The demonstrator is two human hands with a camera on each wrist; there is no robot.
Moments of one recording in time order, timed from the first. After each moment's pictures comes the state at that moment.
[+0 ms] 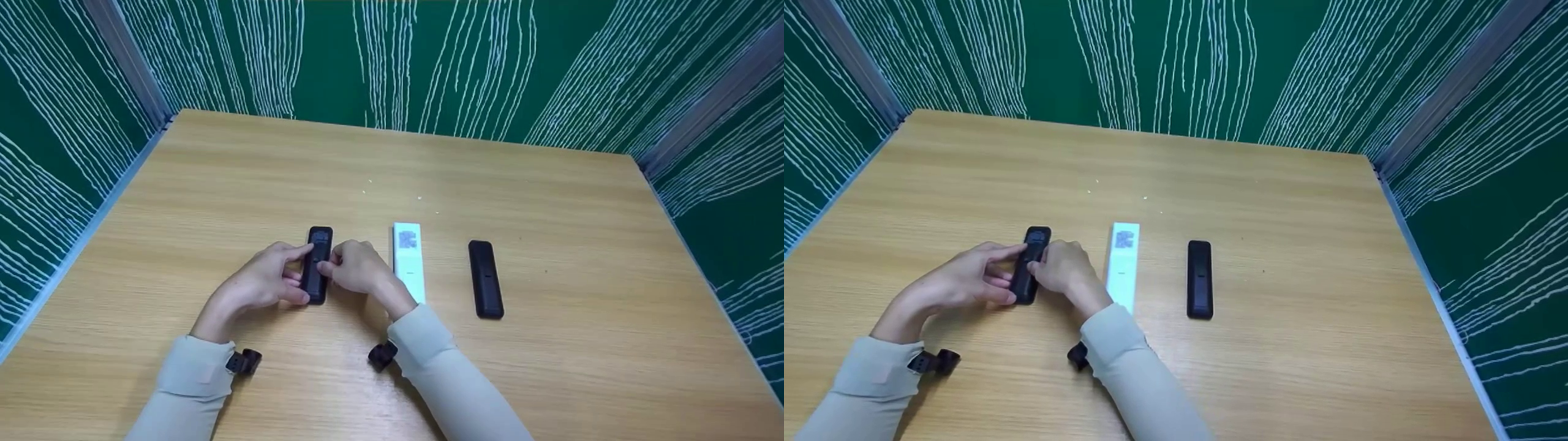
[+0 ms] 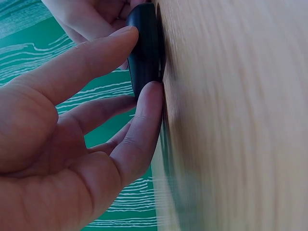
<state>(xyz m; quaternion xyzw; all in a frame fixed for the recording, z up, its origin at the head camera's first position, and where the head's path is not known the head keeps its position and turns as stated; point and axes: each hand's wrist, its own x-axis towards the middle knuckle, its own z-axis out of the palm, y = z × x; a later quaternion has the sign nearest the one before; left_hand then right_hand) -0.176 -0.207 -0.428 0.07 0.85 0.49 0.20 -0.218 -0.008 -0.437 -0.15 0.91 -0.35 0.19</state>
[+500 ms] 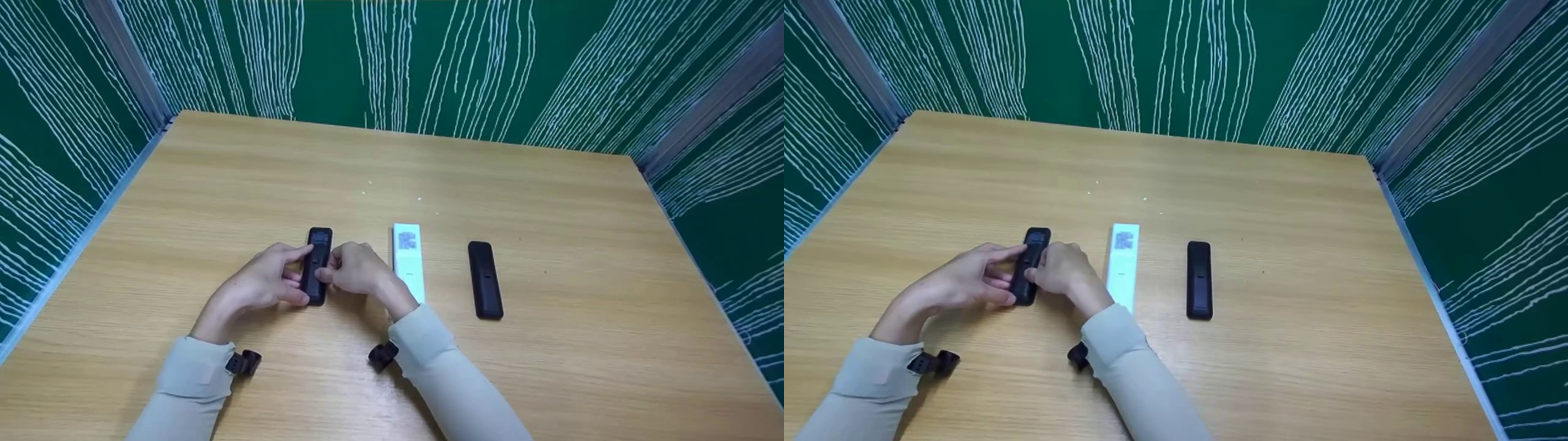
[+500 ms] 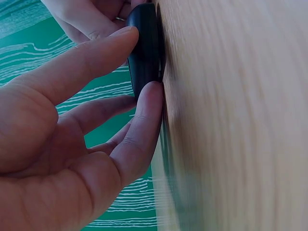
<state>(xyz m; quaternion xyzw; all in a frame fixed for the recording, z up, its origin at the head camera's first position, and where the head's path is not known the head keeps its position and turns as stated) -0.175 -0.207 -0.427 0.07 0.85 0.49 0.20 -0.218 -0.007 -0.435 -0.15 0.90 -0.35 0.22</state>
